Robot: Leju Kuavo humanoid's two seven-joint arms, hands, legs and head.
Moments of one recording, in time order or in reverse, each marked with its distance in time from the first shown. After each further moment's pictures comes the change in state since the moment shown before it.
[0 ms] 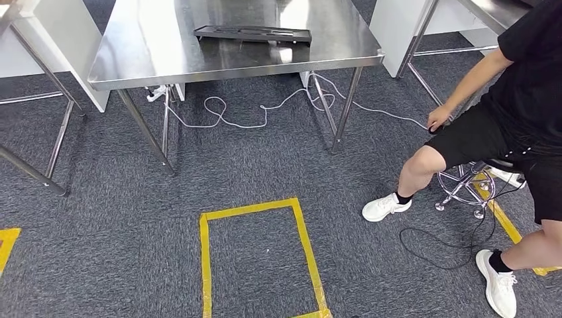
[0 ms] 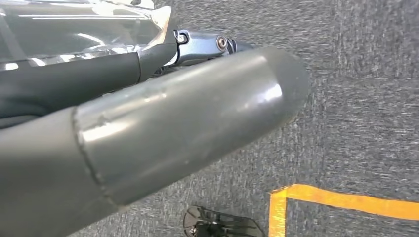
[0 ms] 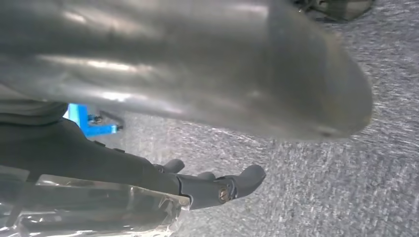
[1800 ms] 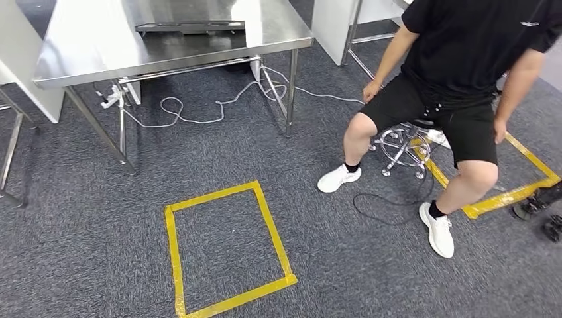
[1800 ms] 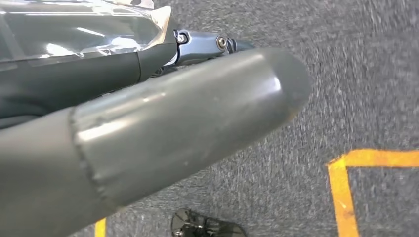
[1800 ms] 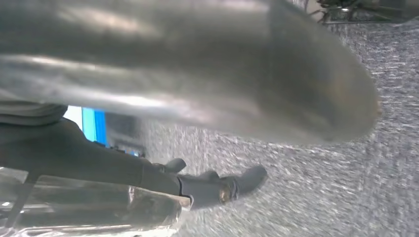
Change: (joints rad) left arm 0.010 -0.011 0.004 0.000 -0.029 0.025 0.042; right arm 0.003 0.016 0.001 0.006 0.014 0.009 0.007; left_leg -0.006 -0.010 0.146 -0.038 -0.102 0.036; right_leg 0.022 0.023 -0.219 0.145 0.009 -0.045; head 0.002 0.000
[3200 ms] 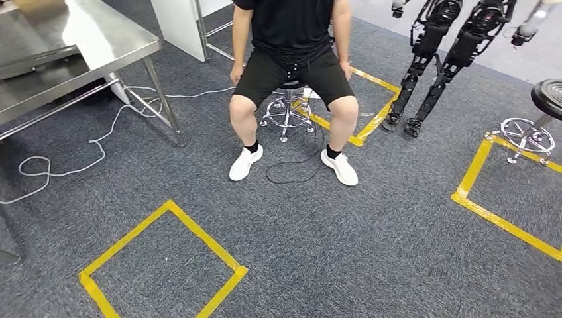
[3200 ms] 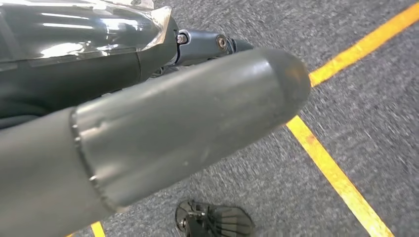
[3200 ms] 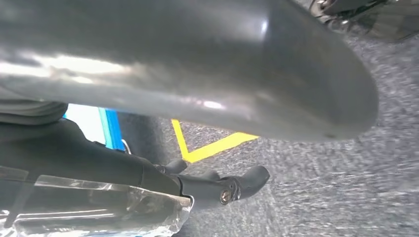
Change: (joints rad) left arm -0.003 0.000 0.005 0.000 0.020 -0.037 0.019; right arm 0.002 0.017 0.014 0.004 0.048 0.009 0.031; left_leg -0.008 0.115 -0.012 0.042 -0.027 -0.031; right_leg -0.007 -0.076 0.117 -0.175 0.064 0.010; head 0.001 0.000
